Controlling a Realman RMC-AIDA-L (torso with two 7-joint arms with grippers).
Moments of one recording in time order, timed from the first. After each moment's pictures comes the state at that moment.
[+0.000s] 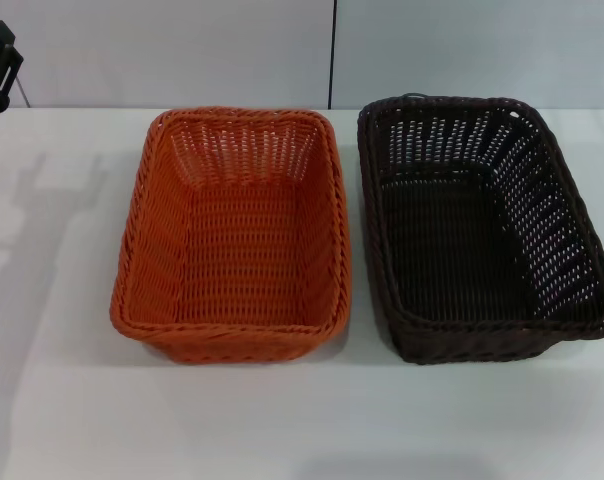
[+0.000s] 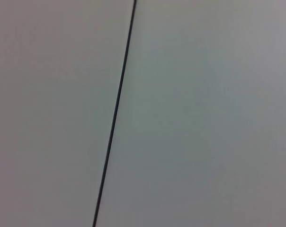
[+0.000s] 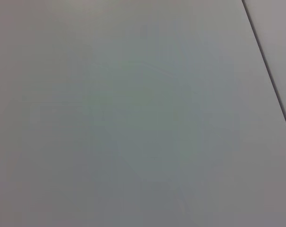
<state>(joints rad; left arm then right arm) -0.54 -2.06 1.24 0.16 0.04 1.21 -0.39 0.81 2.07 0.26 -0.03 -1.37 -1.24 0.28</state>
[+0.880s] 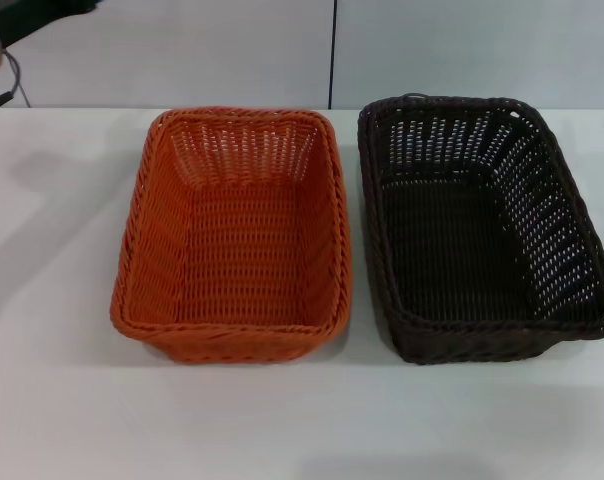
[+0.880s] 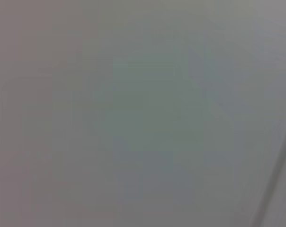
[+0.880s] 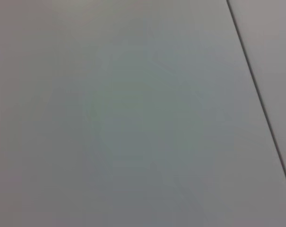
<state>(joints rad) -0.56 -1.86 1.36 0.82 1.12 0.58 -1.68 0.77 2.07 0.26 -0.02 -1.37 -1.26 0.28</state>
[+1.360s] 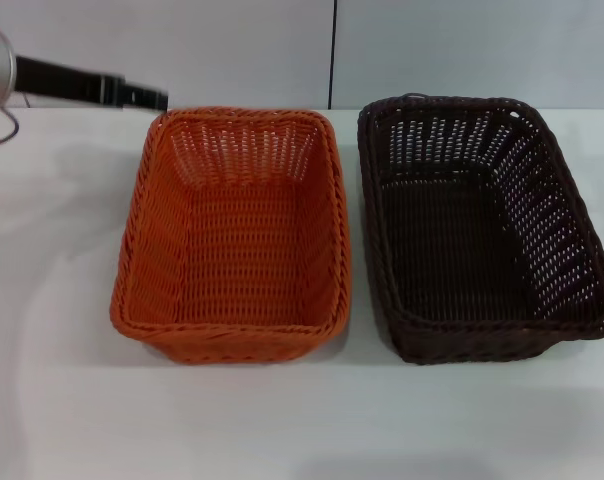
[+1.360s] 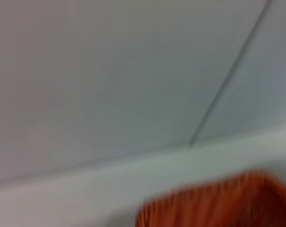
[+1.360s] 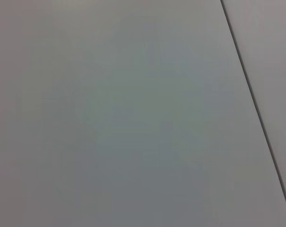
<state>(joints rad) -0.70 -1.91 1.03 1.06 2.31 1.20 -2.55 0.76 2.07 0.26 -0.03 -1.37 -1.26 0.29</state>
